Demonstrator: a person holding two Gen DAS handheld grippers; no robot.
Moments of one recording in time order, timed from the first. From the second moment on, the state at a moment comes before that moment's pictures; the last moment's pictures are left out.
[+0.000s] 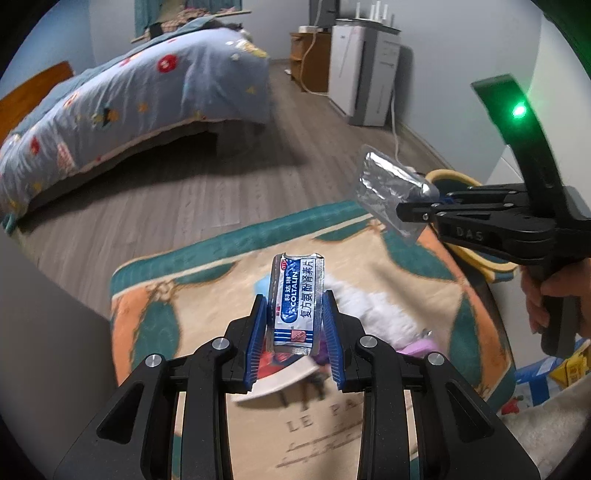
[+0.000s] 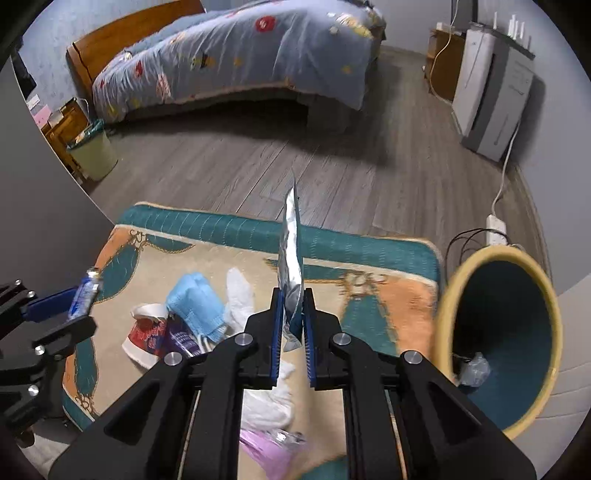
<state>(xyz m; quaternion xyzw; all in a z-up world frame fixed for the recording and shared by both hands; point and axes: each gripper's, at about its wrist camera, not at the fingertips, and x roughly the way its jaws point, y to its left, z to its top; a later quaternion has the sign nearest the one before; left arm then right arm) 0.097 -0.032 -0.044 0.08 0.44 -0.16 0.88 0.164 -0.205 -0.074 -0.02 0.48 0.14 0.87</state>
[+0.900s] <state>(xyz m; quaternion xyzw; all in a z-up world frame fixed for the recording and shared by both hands) 0.104 -0.198 -0.053 0.13 0.43 -0.25 0.86 0.131 -0.413 -0.059 0.04 0.46 0.02 0.89</state>
